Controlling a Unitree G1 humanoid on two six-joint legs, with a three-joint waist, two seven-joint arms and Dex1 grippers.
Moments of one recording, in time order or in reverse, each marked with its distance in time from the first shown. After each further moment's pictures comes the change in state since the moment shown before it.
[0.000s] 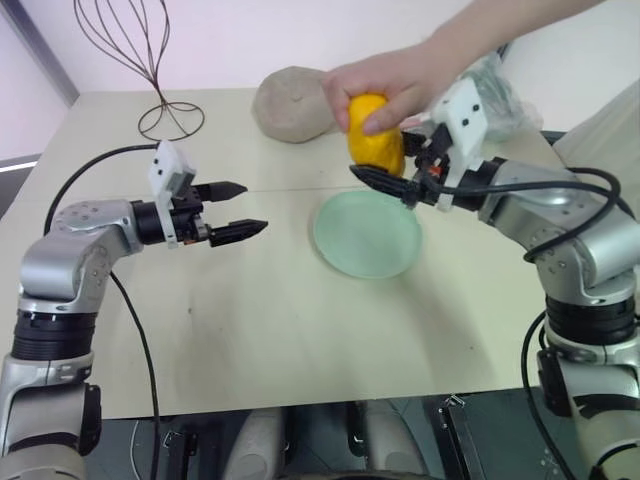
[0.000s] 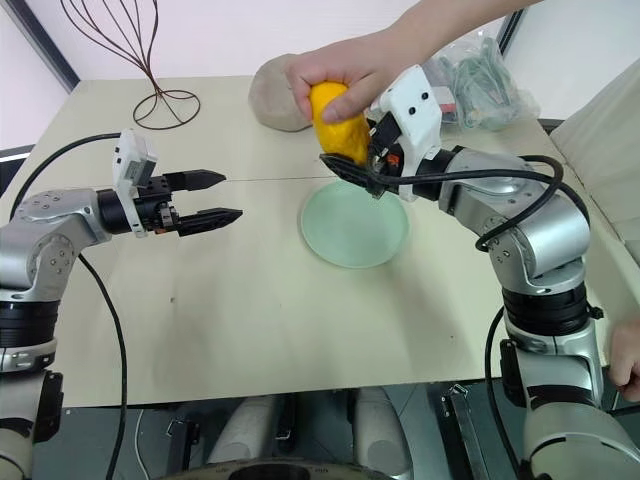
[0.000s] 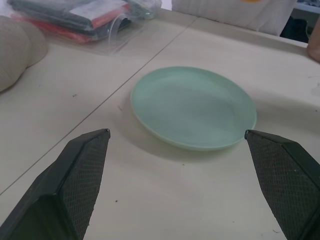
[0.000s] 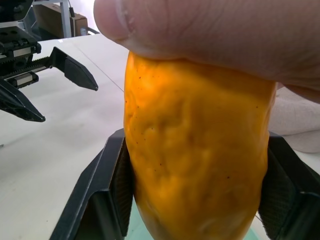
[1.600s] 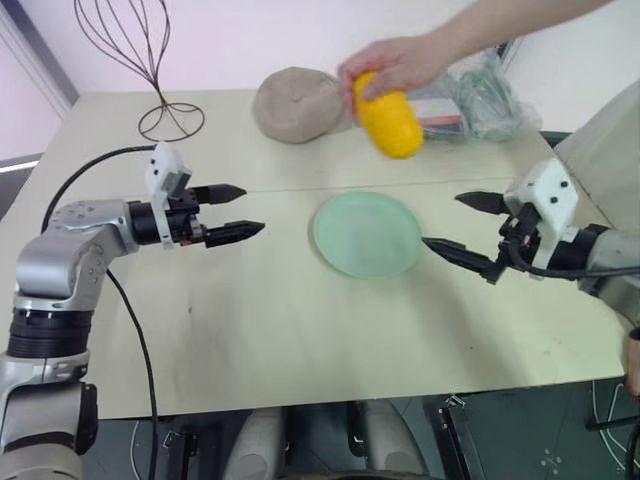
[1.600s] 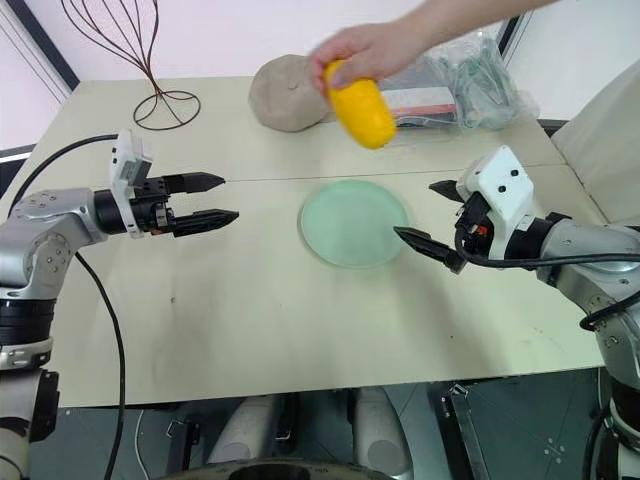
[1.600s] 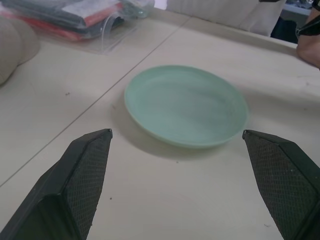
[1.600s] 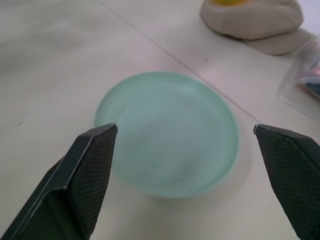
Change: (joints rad) left arm -0.022 0.004 -0.005 0.040 -0.011 -0.006 -0.038; right arm 0.447 -0.304 -0.315 -0.231 0.116 0.022 0.094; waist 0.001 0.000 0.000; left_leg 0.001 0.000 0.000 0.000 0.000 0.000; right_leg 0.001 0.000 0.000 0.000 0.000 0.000
